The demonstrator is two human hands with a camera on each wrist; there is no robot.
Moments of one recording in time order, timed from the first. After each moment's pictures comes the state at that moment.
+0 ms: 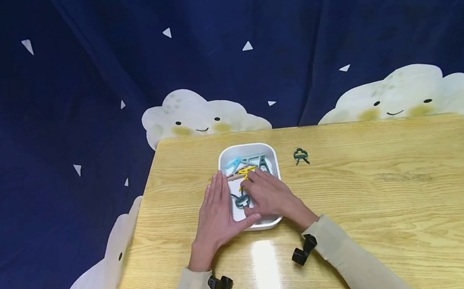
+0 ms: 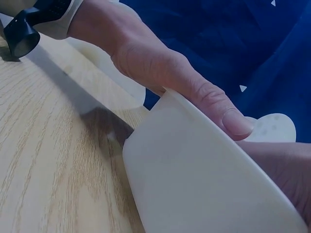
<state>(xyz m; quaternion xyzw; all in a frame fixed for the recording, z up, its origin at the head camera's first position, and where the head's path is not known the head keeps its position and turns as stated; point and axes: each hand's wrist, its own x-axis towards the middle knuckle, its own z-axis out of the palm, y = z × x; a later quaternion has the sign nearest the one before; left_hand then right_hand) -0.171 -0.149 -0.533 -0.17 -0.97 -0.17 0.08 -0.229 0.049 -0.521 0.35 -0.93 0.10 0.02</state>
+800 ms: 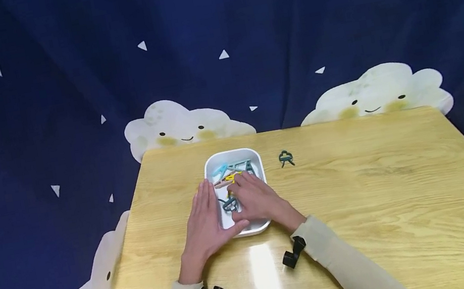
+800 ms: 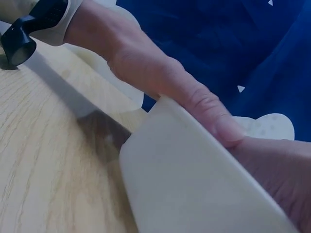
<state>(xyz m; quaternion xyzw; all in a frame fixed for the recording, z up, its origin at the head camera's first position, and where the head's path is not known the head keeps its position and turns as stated) -0.168 -0.147 -0.532 -0.18 -0.96 -0.19 0.08 -0.224 0.052 -0.512 0.33 -0.93 0.12 0.03</state>
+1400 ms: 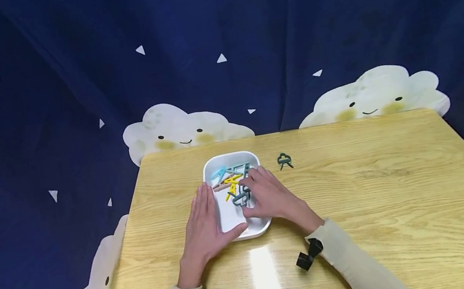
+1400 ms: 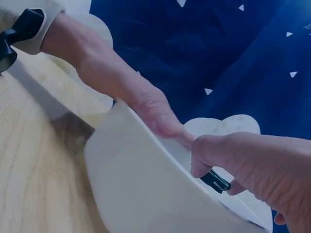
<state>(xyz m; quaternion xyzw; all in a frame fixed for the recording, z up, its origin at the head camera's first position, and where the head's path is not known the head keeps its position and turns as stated) -0.167 -0.146 -0.533 -0.17 -0.96 -0.19 0.08 -0.216 0.088 -0.495 0.29 -0.94 0.18 0.05</state>
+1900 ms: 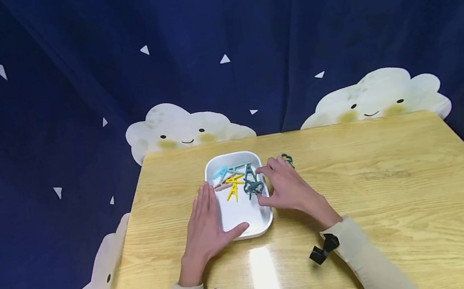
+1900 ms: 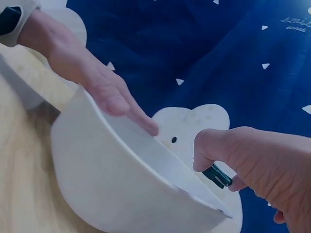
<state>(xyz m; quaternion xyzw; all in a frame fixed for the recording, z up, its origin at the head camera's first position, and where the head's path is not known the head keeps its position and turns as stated) -0.168 -0.145 -0.531 -0.17 -0.96 -0.20 0.07 -0.220 0.126 -0.482 0.25 -0.94 0.21 0.08</state>
